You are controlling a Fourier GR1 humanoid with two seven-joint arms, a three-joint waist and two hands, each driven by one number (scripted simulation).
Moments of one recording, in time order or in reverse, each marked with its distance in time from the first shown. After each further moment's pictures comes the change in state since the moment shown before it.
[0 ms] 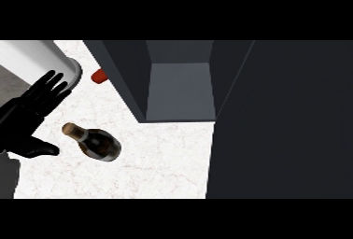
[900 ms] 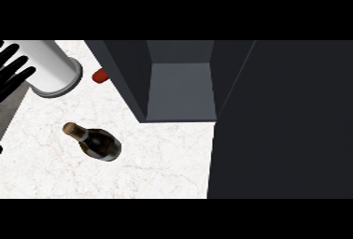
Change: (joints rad) left arm -0.069 0.082 0.078 -0.293 0.207 0.194 0.280; right arm 0.018 0.008 -0.007 0.001 -0.005 0.021 -0.016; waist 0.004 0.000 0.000
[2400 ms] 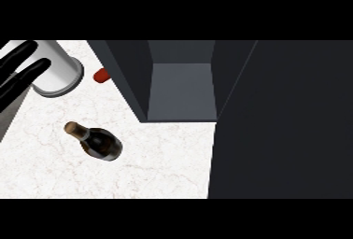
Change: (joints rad) left arm -0.182 -0.069 -0.183 -0.438 0.006 0.431 0.271; right arm 0.102 0.030 0.008 0.005 -0.014 0.056 -0.086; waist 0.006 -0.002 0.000
